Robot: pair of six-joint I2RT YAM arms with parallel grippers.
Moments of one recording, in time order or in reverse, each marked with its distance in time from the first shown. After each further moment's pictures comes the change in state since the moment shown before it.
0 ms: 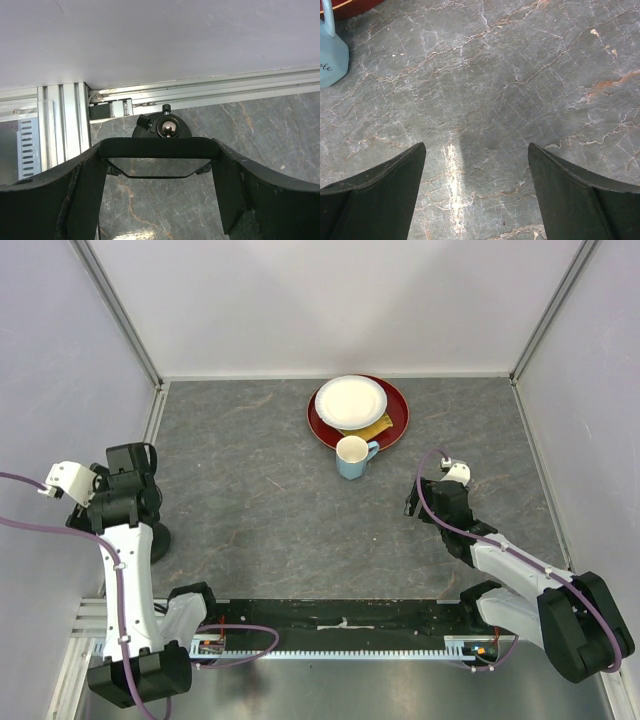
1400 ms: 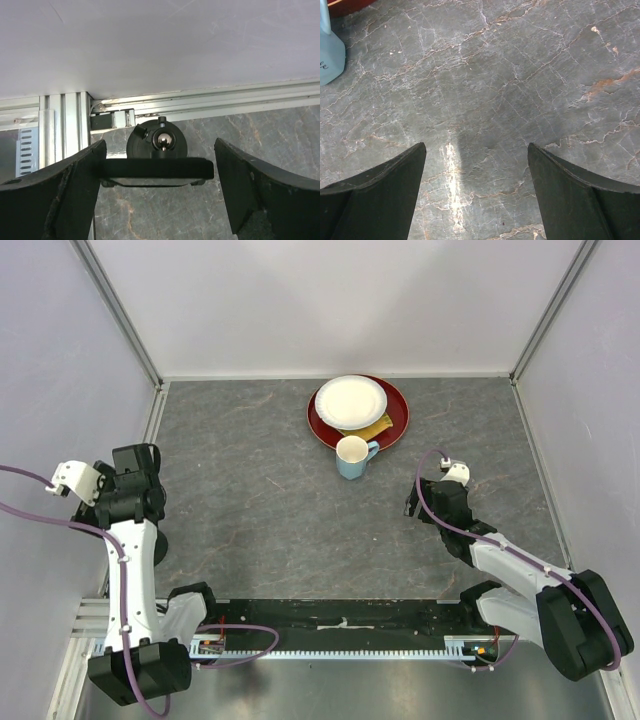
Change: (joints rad) left arm 0.003 0.006 -0.085 0.102 -0.059 0.029; right arm 0.000 0.011 0.001 0.000 0.000 0.000
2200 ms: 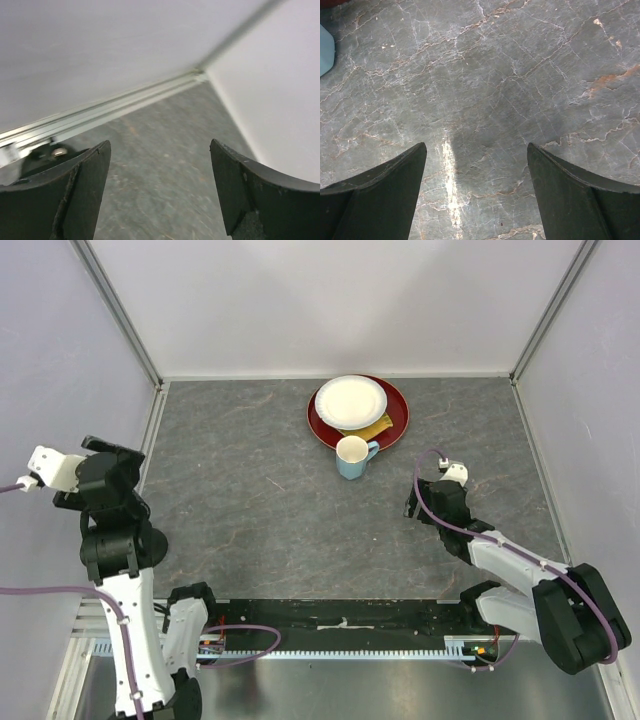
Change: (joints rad) left arm 0.000 -0.192 0.119 0.265 0.341 0.188; right arm 0.000 0.032 0.004 0.000 0.000 0.000
